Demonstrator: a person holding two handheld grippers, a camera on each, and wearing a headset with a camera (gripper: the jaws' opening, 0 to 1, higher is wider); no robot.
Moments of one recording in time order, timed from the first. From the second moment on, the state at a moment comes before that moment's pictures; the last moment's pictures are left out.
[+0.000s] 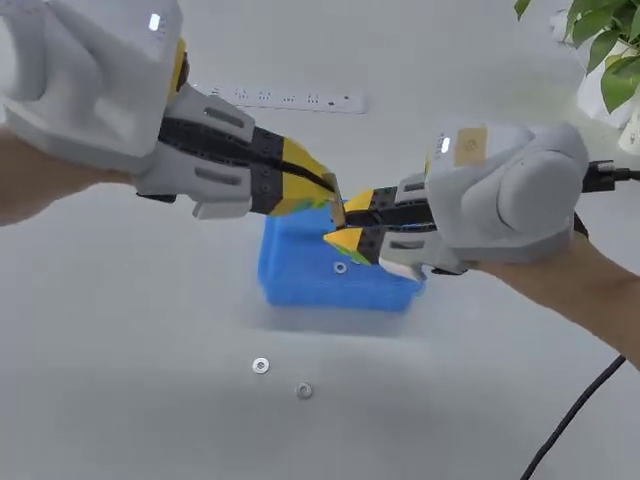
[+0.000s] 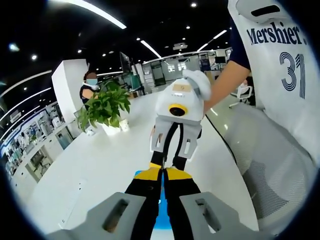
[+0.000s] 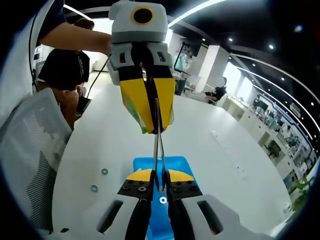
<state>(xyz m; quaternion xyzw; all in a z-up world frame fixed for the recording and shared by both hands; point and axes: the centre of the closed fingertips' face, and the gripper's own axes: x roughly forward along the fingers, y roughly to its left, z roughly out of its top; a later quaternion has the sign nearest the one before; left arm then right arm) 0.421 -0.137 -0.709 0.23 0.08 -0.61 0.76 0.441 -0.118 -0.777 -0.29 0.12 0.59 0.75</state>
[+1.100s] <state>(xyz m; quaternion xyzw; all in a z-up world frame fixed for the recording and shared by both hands) 0.438 -0.136 -0.752 0.20 0.14 -0.61 0.76 0.452 -0.119 -0.822 -0.25 0.19 0.57 0.76</state>
